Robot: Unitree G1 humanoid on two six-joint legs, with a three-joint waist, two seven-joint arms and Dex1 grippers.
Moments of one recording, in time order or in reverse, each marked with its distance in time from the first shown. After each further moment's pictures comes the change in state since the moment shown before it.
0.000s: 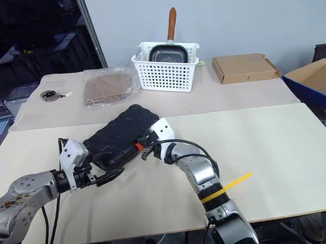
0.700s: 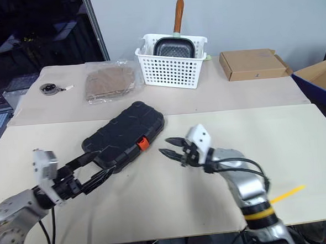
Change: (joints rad) left arm 0.359 -0.125 0.337 -0.225 -0.274 -0.120 -0.034; right arm 0.353 -0.497 -0.195 -0.486 0.200 -0.070 0.352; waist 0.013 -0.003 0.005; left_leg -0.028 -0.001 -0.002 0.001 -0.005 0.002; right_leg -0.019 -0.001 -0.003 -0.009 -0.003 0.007
